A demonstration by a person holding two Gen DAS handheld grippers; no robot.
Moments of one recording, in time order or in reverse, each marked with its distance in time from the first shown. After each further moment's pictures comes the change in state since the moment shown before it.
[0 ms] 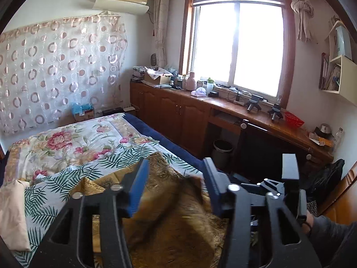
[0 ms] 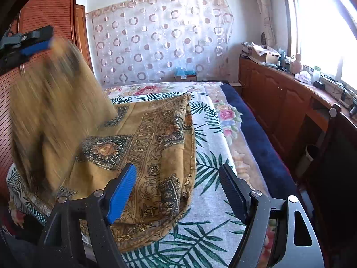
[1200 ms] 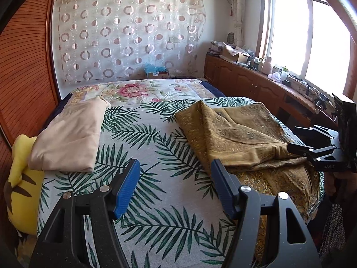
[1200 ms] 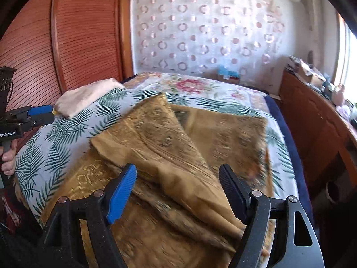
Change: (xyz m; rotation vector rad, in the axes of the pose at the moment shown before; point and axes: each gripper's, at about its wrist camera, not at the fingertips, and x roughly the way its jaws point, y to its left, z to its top) left arm -0.049 0.132 -0.139 -0.226 0.144 0.399; right arm 0.080 0.094 0.049 -0.221 0.059 0.175
